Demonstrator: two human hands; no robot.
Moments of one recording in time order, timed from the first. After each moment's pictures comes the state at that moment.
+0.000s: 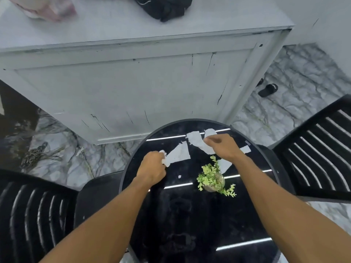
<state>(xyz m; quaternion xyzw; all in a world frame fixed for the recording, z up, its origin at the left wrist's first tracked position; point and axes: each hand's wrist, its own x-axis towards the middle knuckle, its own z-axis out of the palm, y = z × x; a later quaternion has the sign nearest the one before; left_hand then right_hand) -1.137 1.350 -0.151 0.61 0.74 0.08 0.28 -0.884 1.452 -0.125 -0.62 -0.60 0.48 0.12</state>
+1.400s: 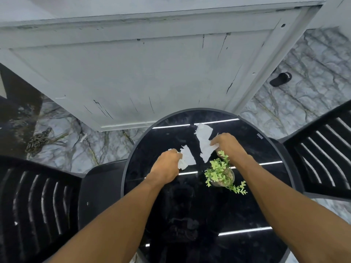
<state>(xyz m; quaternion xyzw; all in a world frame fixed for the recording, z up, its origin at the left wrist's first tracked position) -1.116 1.346 -0.186 0.69 0.66 0.03 0.29 -0.896 1.459 -0.174 -0.55 -0.78 0.28 -0.09</state>
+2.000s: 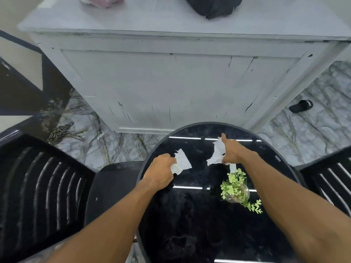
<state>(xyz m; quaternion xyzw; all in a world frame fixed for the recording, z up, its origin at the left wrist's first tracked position) -1.172 1.314 -0.159 0.61 0.74 0.10 0.28 -0.938 1.489 -0.156 -0.52 -0.77 0.31 -0.20</state>
